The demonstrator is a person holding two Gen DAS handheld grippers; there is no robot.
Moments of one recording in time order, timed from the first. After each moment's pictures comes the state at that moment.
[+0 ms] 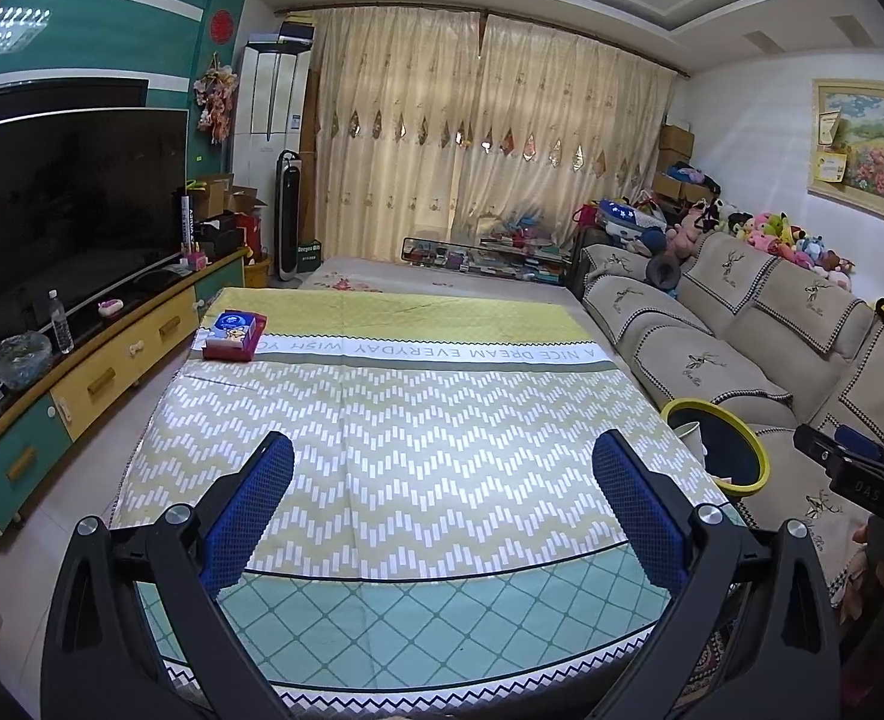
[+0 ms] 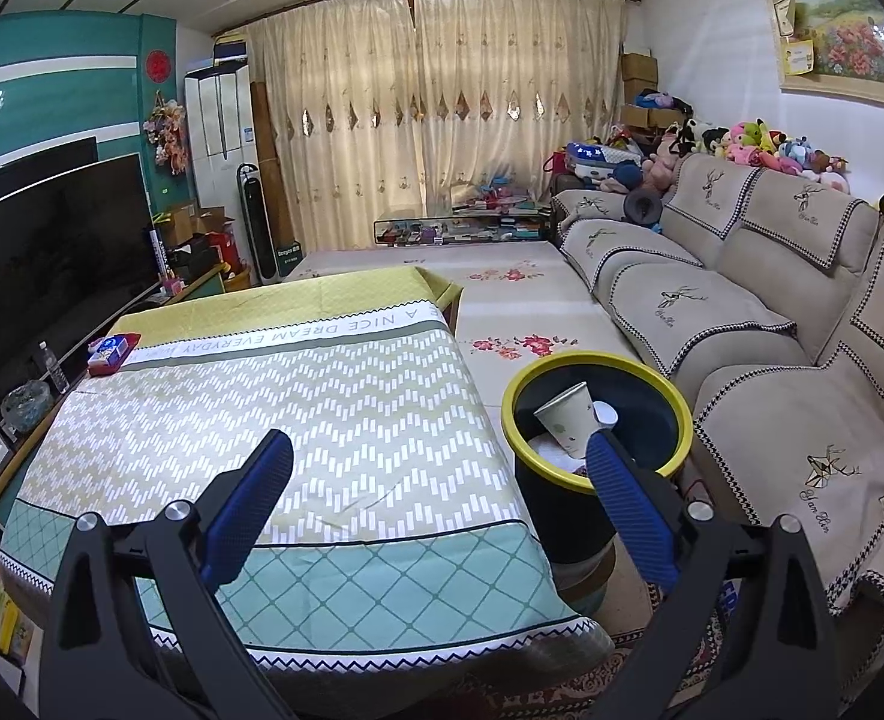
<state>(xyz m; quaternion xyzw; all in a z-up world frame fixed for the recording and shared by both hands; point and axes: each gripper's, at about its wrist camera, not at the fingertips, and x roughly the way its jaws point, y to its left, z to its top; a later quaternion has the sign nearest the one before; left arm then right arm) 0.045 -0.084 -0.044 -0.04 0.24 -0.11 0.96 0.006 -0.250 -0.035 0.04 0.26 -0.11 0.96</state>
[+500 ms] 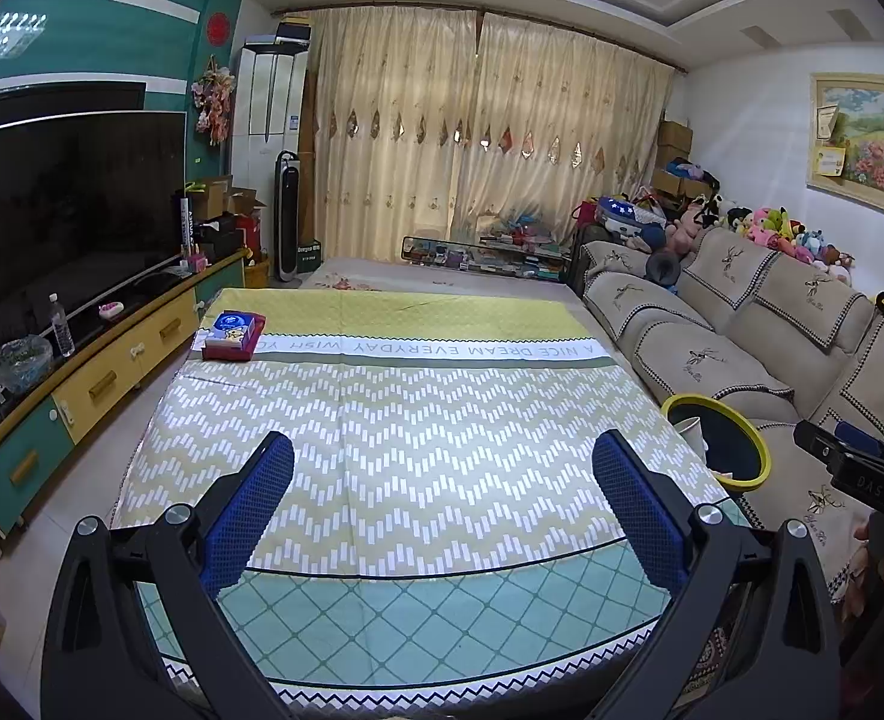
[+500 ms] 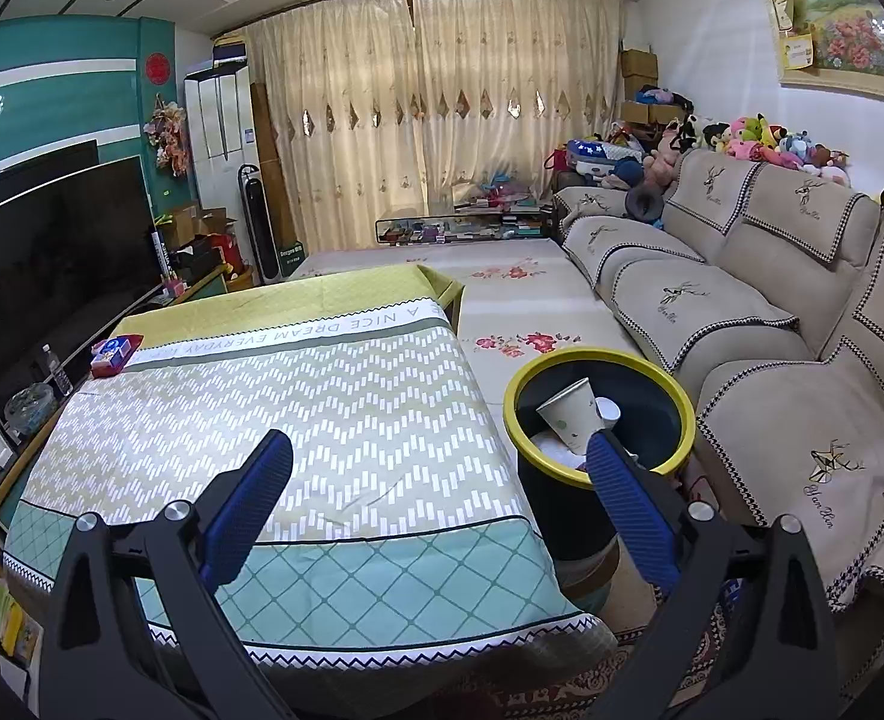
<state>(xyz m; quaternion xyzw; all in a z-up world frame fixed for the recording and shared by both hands) 0.043 -0.087 -0.044 -0.04 0.24 -0.11 0.96 0.007 -0.251 -0.037 0.04 0.26 -0.11 0.96</state>
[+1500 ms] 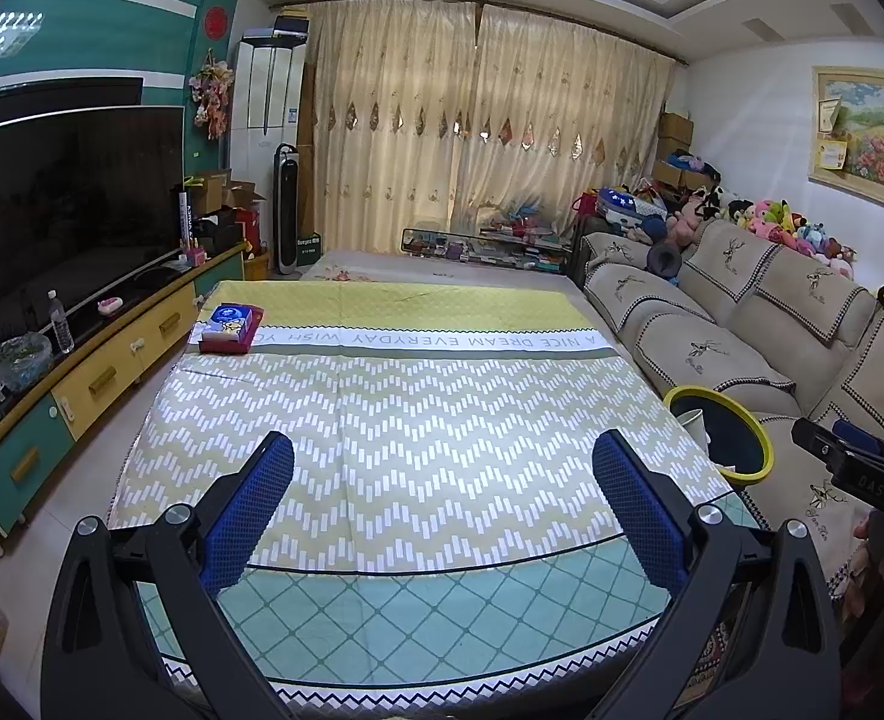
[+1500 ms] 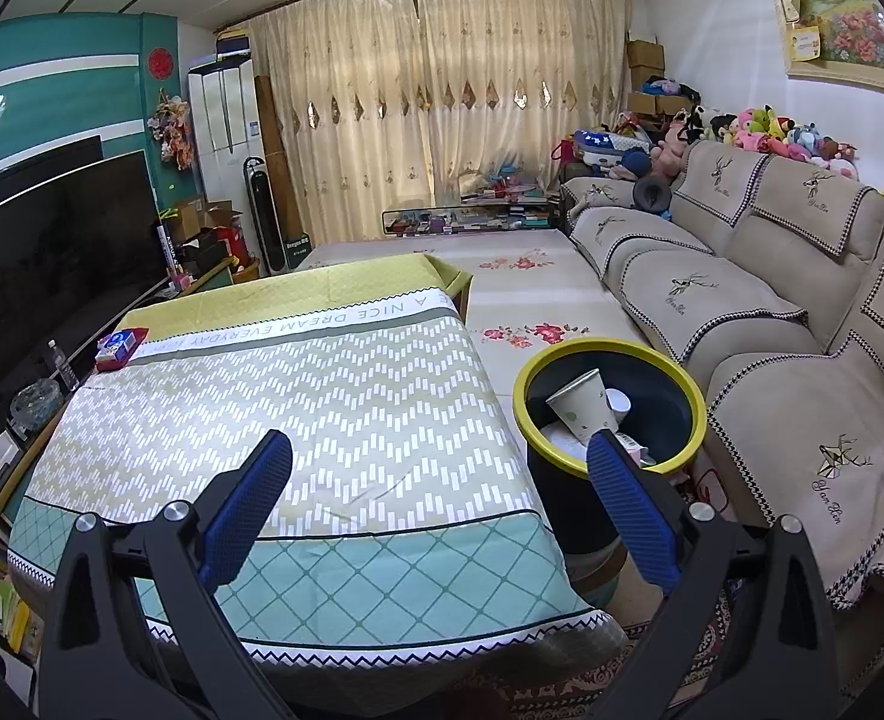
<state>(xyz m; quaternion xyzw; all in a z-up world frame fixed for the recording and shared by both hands) 0.049 -0.093 -0.053 -0.04 0.25 -0.11 0.96 0.013 -0.245 -0.044 0.05 0.27 -0.10 0.96</state>
